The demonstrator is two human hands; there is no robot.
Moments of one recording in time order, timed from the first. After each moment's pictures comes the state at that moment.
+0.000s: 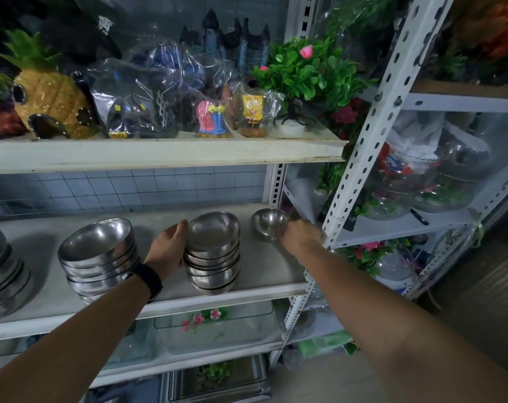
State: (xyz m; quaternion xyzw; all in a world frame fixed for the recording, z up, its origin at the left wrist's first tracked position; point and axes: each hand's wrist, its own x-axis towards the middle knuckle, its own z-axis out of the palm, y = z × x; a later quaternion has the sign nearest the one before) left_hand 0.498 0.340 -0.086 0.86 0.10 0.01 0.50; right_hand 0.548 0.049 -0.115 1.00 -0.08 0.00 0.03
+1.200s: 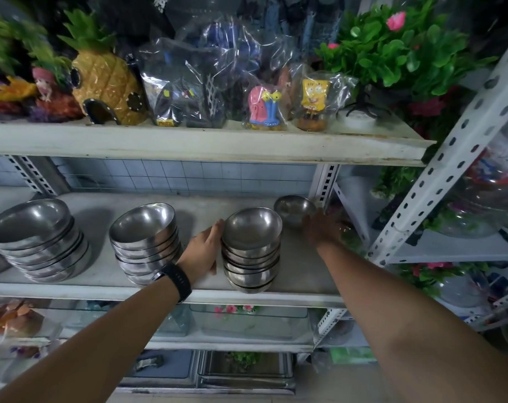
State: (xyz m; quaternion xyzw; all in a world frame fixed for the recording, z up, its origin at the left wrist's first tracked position) left_hand 0.487 0.345 -0.097 0.81 0.12 -0.06 0.57; right_hand 0.620 0.082 -0.164 0.98 -0.10 0.04 -0.18
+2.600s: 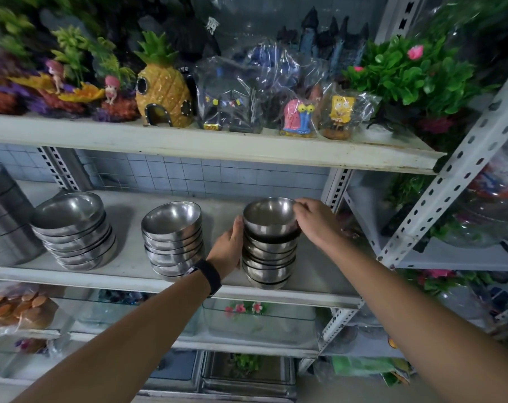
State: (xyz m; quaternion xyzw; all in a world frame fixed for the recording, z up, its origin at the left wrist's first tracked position) left_hand 0.474 0.342 -0.092 0.81 0.13 -0.04 0.56; right_hand 0.534 0.149 -0.052 0.93 0.05 0.03 -0.37
